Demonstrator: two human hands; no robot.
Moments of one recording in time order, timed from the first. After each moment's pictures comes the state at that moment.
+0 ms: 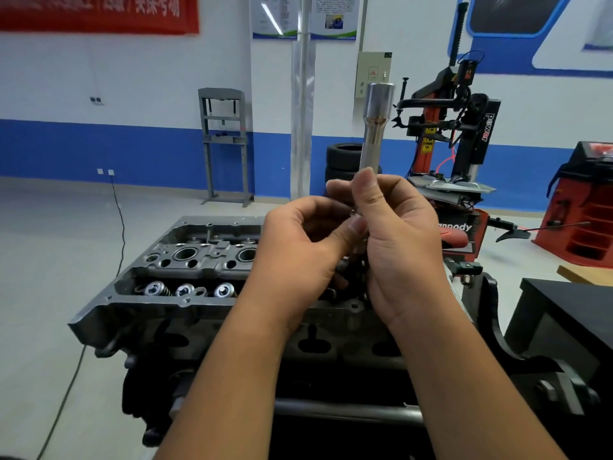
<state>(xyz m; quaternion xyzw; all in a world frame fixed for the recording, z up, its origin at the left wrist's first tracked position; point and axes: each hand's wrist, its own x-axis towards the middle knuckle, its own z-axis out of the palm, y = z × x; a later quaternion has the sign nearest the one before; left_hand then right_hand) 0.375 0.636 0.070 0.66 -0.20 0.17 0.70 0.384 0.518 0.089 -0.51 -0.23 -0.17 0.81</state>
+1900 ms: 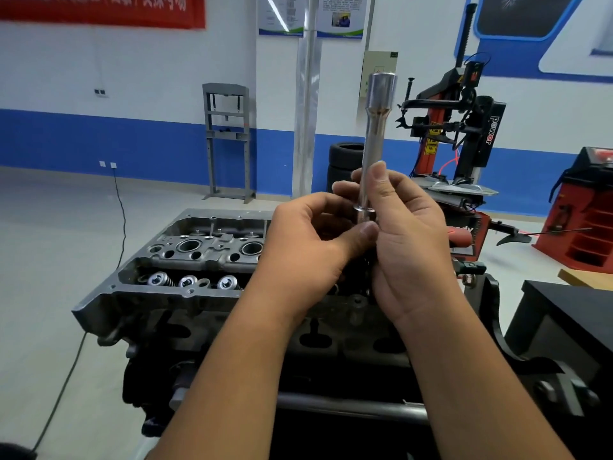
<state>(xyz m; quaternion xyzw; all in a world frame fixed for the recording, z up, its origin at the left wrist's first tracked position) 0.368 0.632 0.075 0.68 -0.19 0.18 0.68 0.387 0.519 0.087 -0.50 -0.23 -0.14 0.82</state>
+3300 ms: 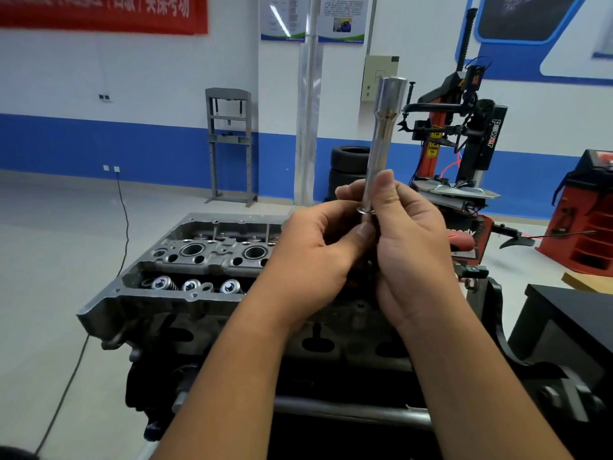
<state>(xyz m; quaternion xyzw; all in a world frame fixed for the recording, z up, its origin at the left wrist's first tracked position) 0.365 0.629 0.076 0.67 -0.25 0.13 0.68 0.388 0.518 0.085 -0.53 -0.22 -0.16 0.80</state>
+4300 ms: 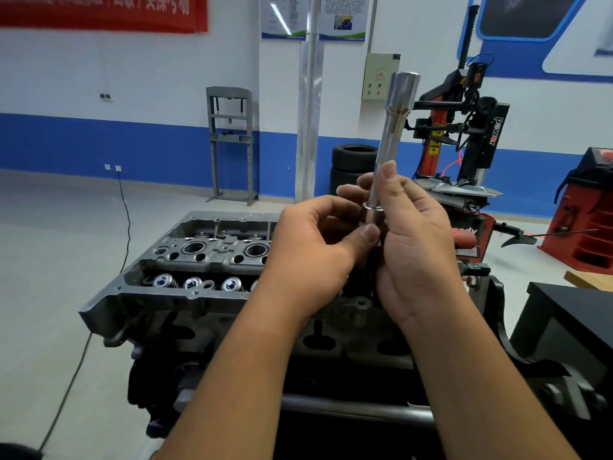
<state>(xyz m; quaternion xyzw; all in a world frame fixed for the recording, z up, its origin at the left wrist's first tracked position) 0.368 0.631 0.074 0.69 -0.20 0.19 0.67 0.389 0.517 0.086 -0.49 -0.22 -0.13 0.83</state>
